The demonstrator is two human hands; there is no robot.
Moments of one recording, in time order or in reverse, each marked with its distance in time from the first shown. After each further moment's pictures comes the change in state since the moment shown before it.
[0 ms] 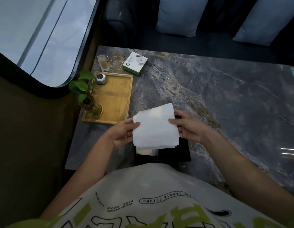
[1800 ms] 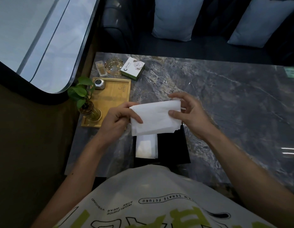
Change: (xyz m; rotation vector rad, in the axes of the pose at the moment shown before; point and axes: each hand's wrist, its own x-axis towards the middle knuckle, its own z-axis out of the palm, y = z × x) left_hand -0.048 0.034 0.019 0.634 -0.085 0.897; right_hand -0.029 -0.030 0.018 -0.326 0.111 -0.672
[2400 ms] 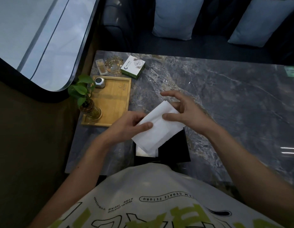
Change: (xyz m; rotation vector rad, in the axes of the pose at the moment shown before) left_hand 0.005 0.007 0.016 0.128 -0.268 -0.244; right_hand 0.002 -0.020 0.006 -0.049 -0.228 0.108
